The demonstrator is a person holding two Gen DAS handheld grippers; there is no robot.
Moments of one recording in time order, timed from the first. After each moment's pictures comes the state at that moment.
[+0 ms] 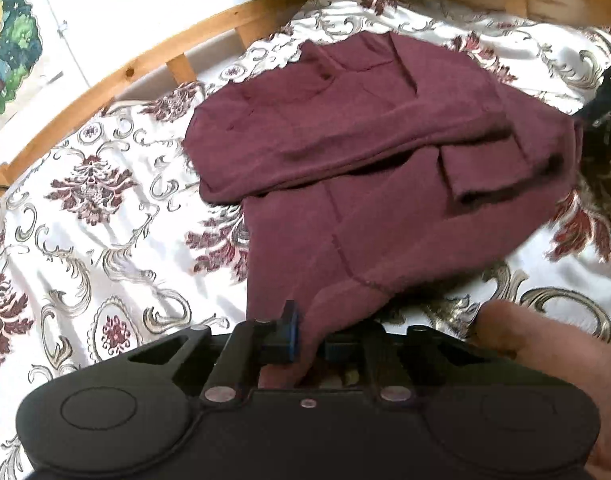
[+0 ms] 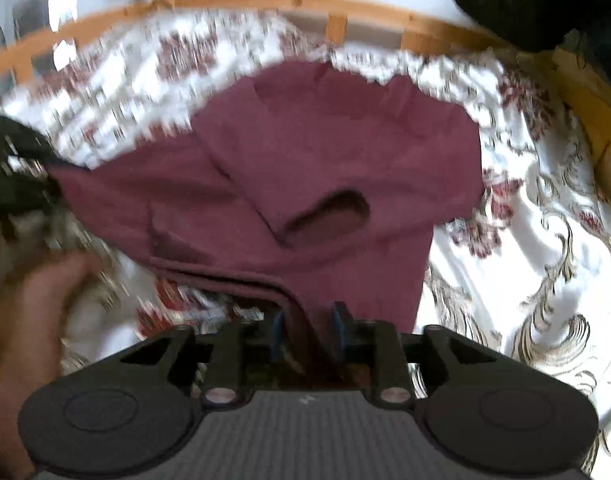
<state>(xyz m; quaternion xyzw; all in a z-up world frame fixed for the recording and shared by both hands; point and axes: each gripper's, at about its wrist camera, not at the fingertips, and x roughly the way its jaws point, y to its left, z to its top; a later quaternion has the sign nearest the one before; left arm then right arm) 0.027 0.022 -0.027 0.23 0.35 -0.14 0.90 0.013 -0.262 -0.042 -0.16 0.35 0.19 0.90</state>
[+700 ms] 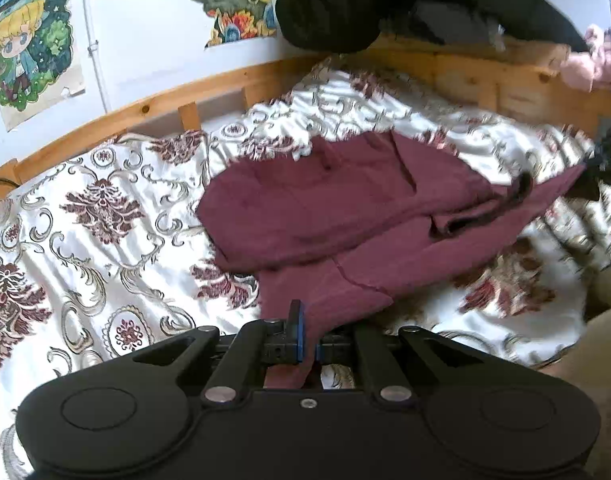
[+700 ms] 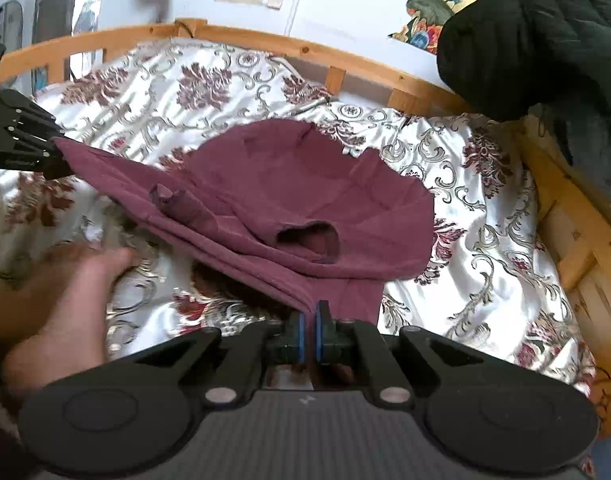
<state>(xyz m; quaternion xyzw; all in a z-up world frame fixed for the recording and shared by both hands) -0.040 0.054 0.049 0.12 0.29 -0.19 0.93 -0.097 -0.280 0.035 -0.18 0.27 0.19 0.93</state>
